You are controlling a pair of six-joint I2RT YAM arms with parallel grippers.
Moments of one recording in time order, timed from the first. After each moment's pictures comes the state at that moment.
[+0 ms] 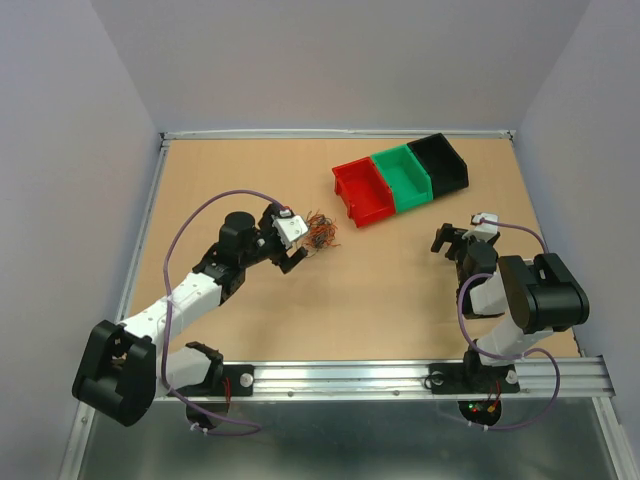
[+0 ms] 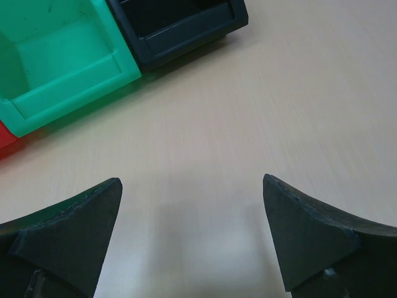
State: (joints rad) left arm -0.46 1.13 0.57 0.20 0.41 0.48; right arm 0.04 1.61 0.20 1.27 0.19 0.14
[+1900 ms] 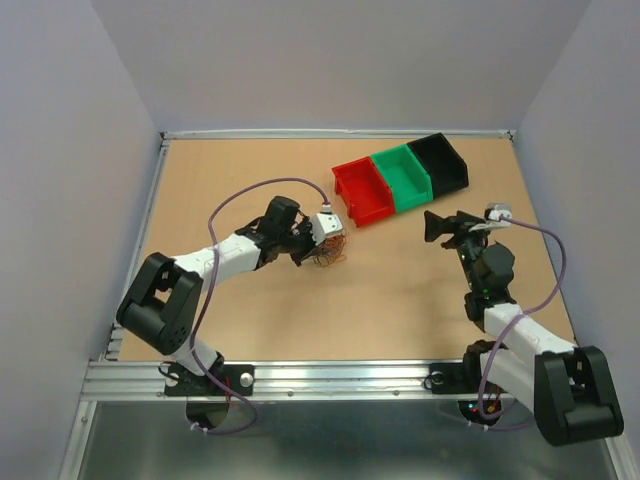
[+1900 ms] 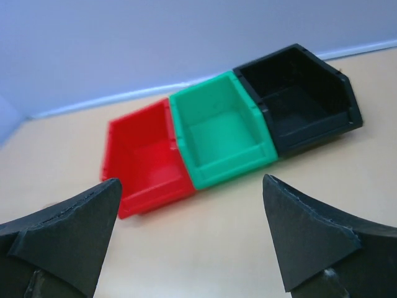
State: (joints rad) left arm -0.57 1.57 0.87 -0.07 0.39 0.49; right arm 0.12 1.04 0.22 0.93 -0.03 0.28
